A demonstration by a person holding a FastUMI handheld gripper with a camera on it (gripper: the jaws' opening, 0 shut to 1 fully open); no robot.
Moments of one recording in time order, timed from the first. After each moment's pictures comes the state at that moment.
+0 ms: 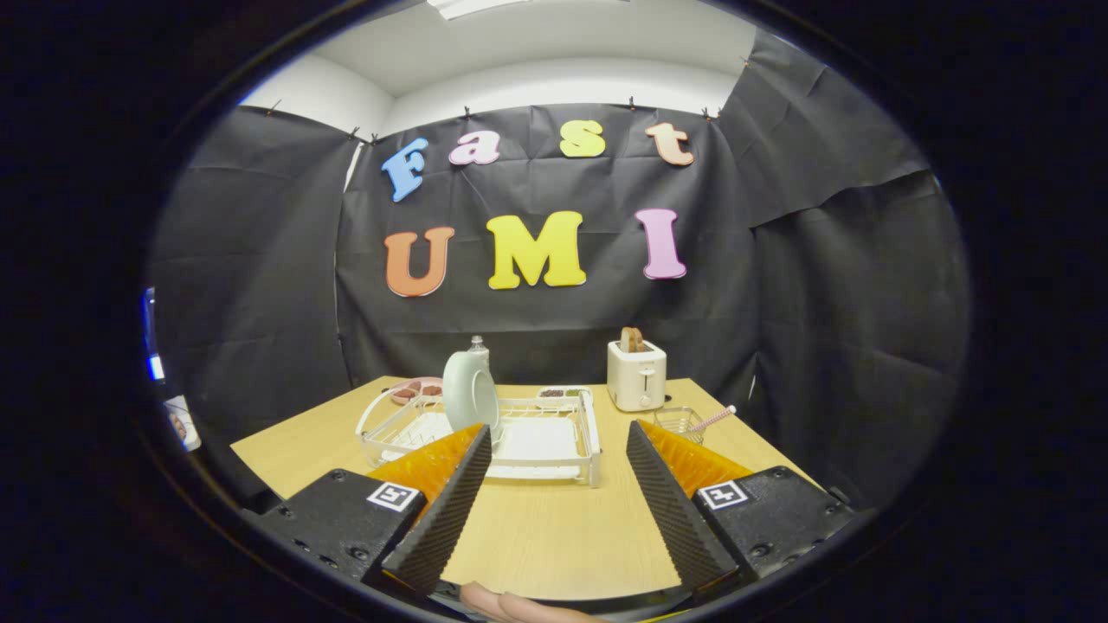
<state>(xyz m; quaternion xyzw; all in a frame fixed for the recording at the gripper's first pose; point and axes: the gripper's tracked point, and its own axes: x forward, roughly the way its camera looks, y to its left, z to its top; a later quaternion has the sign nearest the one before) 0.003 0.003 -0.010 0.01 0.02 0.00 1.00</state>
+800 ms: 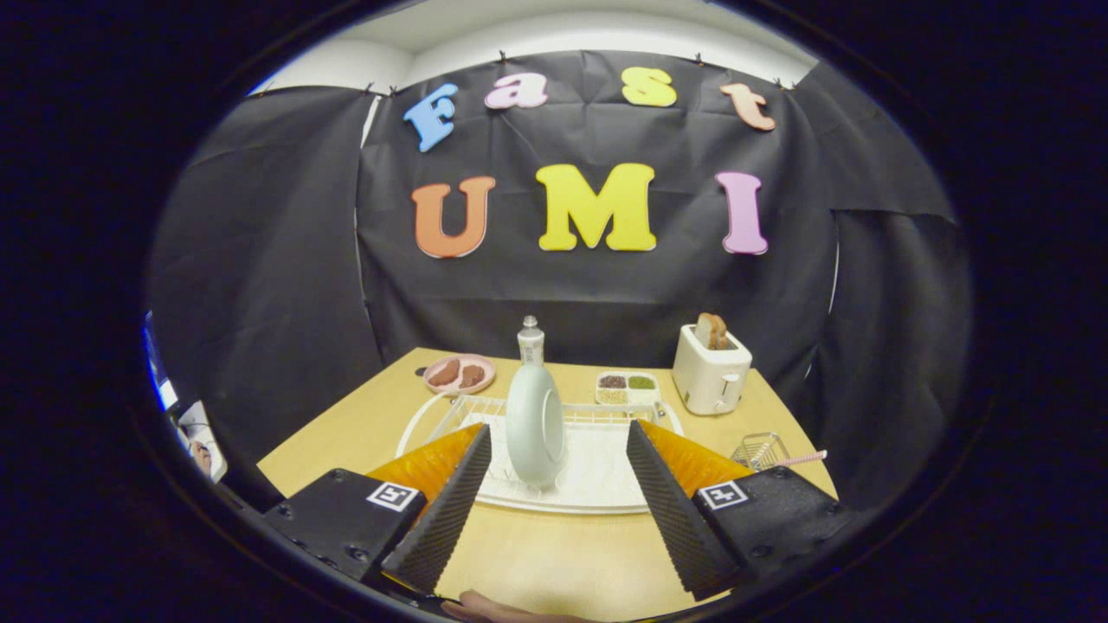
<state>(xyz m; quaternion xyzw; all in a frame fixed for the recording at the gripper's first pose) 0.141 0.123 0.078 -0.03 0.17 0.06 0.98</state>
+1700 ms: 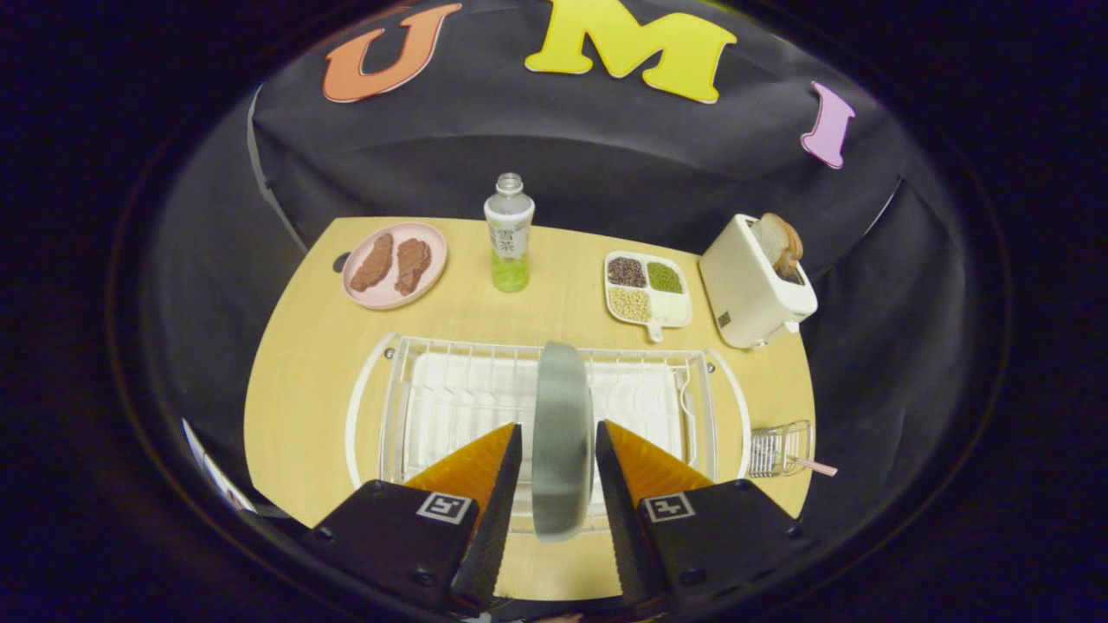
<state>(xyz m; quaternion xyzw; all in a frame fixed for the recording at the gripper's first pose) 0.312 0.184 0.049 -0.09 0.49 -0.07 0.86</state>
